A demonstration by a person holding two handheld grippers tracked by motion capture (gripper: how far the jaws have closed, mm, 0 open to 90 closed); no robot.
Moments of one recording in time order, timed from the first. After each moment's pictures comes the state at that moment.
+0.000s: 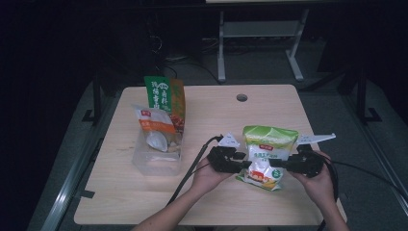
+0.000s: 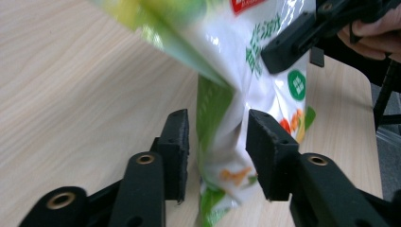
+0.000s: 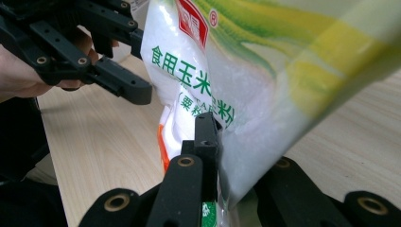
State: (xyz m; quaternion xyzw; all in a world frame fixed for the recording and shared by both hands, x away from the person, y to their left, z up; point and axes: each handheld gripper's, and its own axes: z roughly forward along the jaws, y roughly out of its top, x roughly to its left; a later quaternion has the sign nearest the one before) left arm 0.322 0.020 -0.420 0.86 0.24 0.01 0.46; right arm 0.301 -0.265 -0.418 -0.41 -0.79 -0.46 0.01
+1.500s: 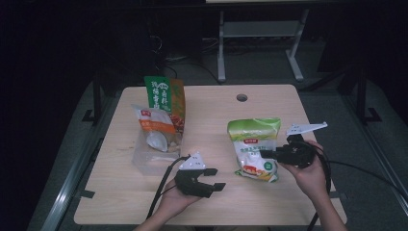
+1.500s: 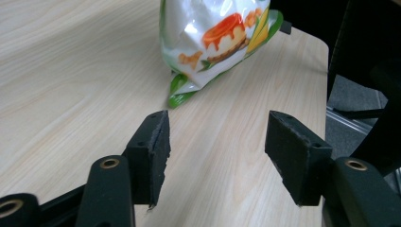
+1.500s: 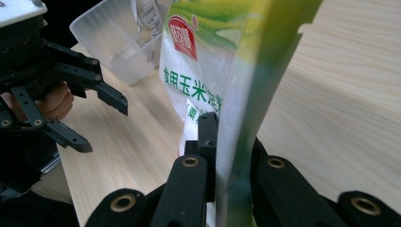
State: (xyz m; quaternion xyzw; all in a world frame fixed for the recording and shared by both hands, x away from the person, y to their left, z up) left arm 0.268 0.108 -0.430 0.84 0.23 0.00 0.48; right arm 0.307 -0.229 -0.376 -0.39 -0.80 -0.46 -0.01
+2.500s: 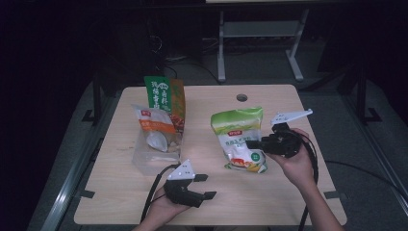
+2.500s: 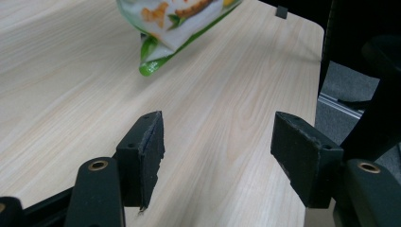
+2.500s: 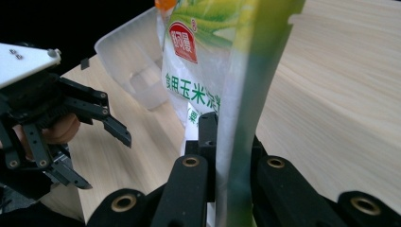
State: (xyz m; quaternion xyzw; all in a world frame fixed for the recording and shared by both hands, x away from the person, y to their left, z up) left arm 0.247 0.133 -0.430 0.85 0.22 0.02 0.48; right arm 0.323 -0.188 -0.344 -0.34 -0.81 -0.47 -0.02
